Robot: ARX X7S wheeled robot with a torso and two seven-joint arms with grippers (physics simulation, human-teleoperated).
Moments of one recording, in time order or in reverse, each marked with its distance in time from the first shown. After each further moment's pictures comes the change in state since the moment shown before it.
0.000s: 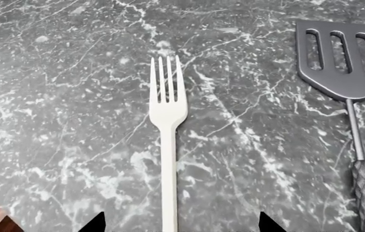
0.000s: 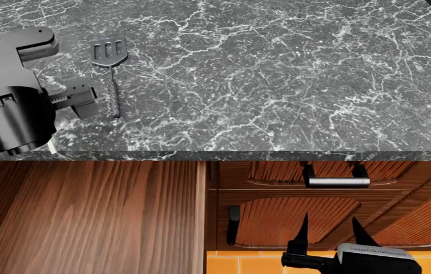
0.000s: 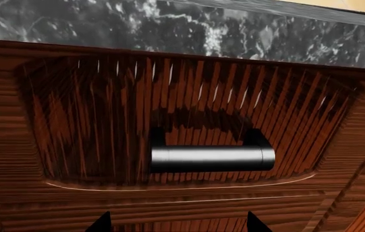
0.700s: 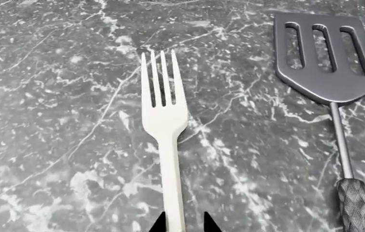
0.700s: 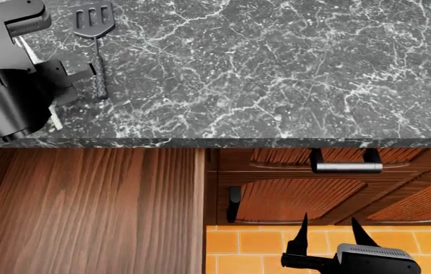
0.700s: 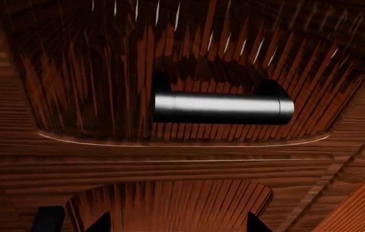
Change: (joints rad) left arm -0.030 0.007 -0.049 0.011 0.053 0.026 0.044; right arm 0.002 0.005 -0.008 0.005 0.004 -0.003 0.006
